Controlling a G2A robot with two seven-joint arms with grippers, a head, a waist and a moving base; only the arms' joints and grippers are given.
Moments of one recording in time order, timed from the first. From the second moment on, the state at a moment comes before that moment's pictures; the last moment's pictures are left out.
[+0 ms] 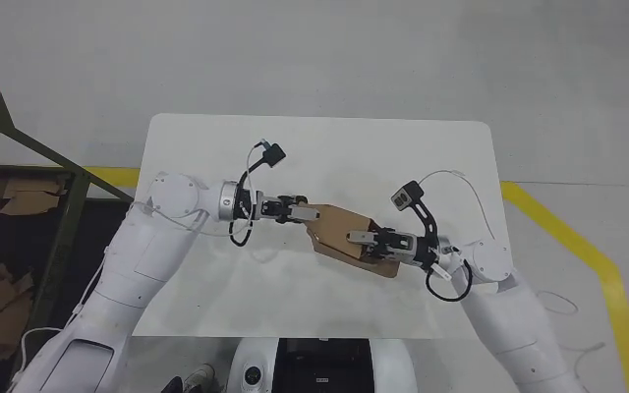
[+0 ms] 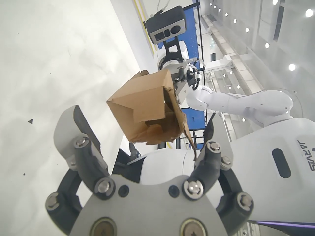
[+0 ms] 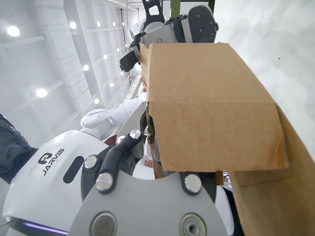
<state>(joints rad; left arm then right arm) 1.04 -1.03 -1.14 -1.52 -0.27 -0.28 -1.26 -1.32 -1.13 1.20 -1.60 0.56 -0.19 1.12</state>
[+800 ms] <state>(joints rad) 1.03 -1.04 -1.10 -1.48 -0.35 -0.29 -1.26 -1.33 -1.13 1.21 -1.60 0.68 -0.22 1.17</state>
